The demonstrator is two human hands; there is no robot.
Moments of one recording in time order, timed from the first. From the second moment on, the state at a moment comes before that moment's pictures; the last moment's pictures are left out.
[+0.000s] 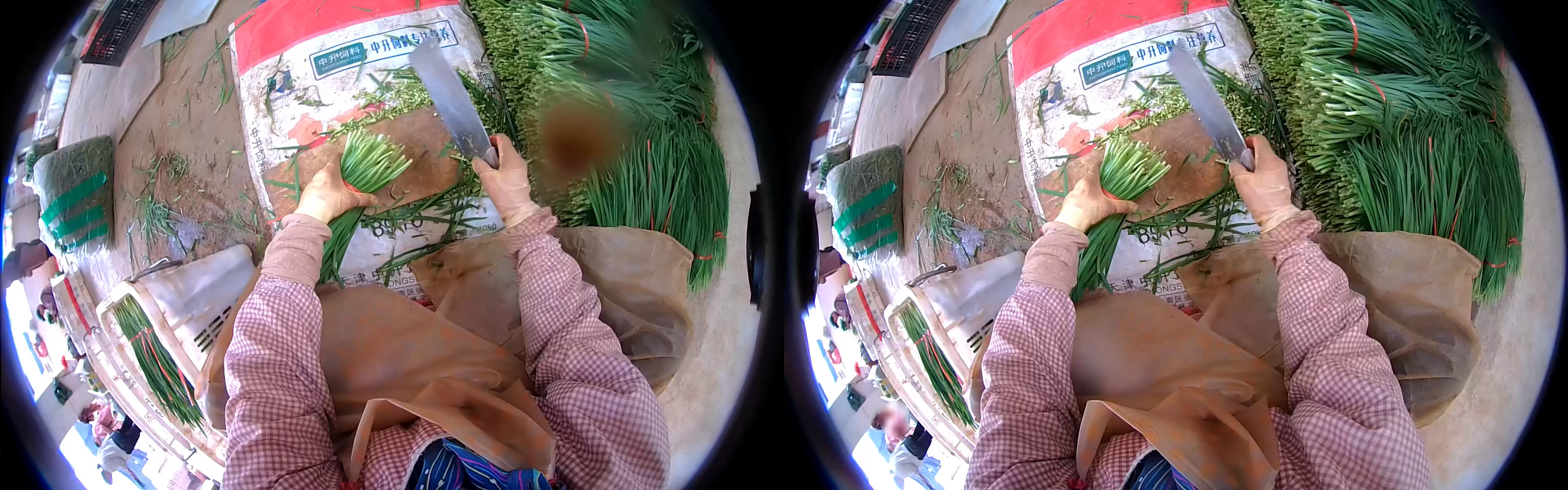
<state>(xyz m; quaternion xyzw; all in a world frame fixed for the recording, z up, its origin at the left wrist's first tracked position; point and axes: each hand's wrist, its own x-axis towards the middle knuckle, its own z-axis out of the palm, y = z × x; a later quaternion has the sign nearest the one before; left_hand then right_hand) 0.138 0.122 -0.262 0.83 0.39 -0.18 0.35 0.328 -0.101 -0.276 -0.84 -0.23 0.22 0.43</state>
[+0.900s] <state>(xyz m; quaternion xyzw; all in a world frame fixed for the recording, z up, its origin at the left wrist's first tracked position) 0.182 0.073 -0.292 0.84 0.45 -0.23 0.19 0.270 -0.115 -0.245 -0.86 -0.42 0.15 0.25</state>
